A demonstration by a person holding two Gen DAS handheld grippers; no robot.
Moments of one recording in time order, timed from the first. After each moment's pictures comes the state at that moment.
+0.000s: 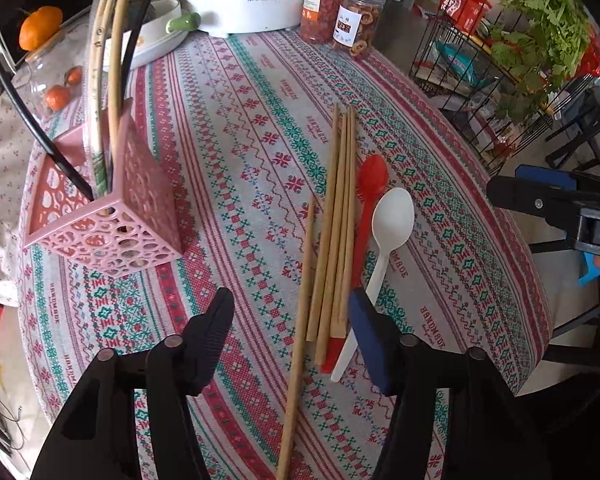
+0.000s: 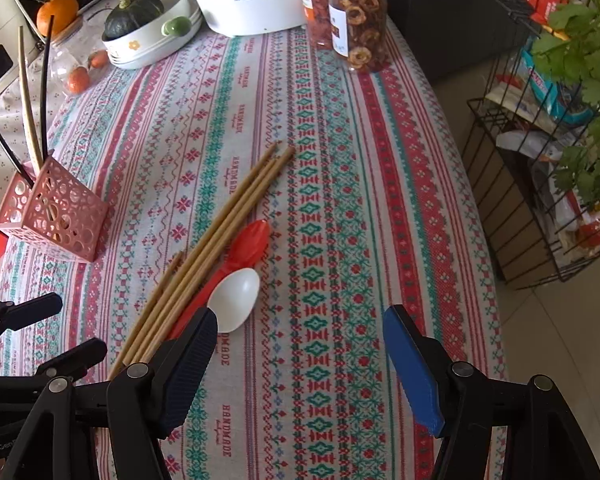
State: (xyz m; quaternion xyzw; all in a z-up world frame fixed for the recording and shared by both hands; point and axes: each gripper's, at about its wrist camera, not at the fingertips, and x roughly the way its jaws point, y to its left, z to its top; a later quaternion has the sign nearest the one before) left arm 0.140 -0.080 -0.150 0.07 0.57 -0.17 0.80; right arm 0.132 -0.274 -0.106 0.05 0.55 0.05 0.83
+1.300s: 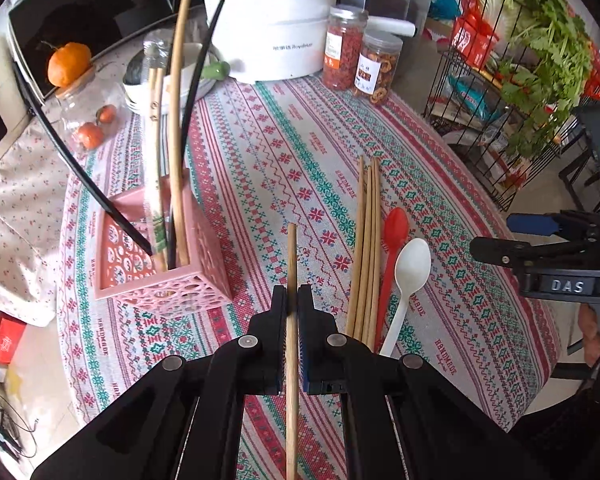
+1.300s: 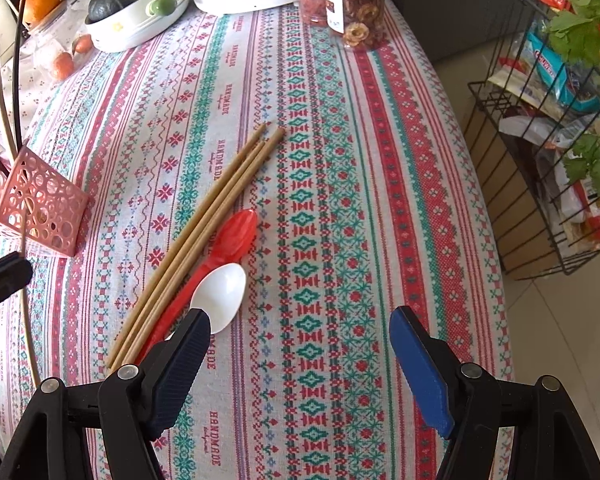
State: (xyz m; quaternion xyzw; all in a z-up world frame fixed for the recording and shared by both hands) left arm 0.150 -0.056 -0.098 0.08 0.51 -0.15 0.84; right arm 0.148 -0.264 -0.123 0.05 0.57 0.04 0.82
